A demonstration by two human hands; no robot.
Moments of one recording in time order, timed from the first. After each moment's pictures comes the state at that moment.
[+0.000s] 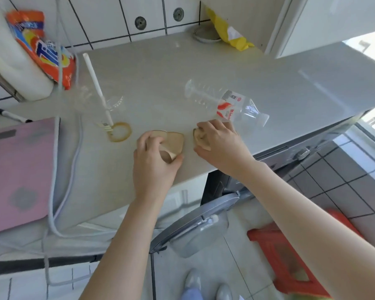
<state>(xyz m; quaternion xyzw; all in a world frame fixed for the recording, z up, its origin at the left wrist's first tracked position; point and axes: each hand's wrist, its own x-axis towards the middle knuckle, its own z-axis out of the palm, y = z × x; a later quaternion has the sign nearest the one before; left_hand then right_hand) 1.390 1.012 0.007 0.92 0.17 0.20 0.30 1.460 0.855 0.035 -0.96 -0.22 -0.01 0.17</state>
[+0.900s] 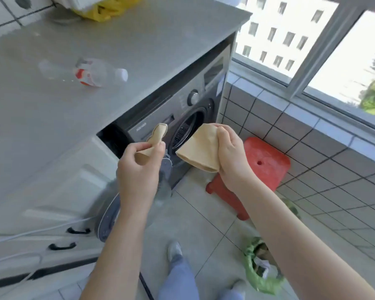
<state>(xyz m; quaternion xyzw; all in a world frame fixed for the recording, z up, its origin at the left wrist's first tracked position) 1.258 0.781 0.030 0.81 0.14 0.02 0.57 1.260 0.614 0.011 -0.65 0.24 -0.07 0.71</state>
